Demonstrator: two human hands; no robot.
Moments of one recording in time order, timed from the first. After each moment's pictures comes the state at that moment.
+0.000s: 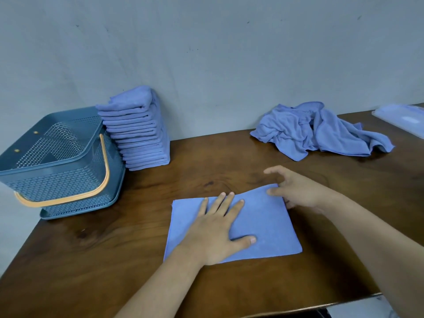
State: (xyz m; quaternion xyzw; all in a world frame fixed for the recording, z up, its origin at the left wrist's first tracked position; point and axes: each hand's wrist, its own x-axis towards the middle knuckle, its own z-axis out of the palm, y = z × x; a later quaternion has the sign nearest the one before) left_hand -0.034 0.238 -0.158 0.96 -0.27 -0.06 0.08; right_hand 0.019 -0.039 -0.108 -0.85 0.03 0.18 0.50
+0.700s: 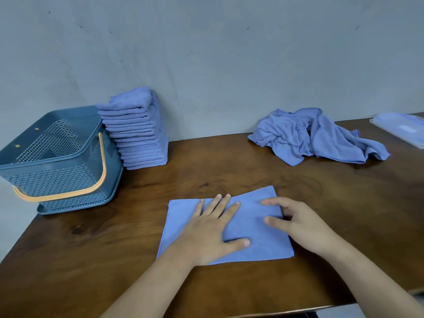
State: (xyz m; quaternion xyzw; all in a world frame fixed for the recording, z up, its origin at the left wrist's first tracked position) left_hand -0.037 0.233 -0.156 0.96 -0.26 -0.07 0.09; right_hand -0.055 -0.039 -0.133 -0.83 -0.03 0.08 0.55
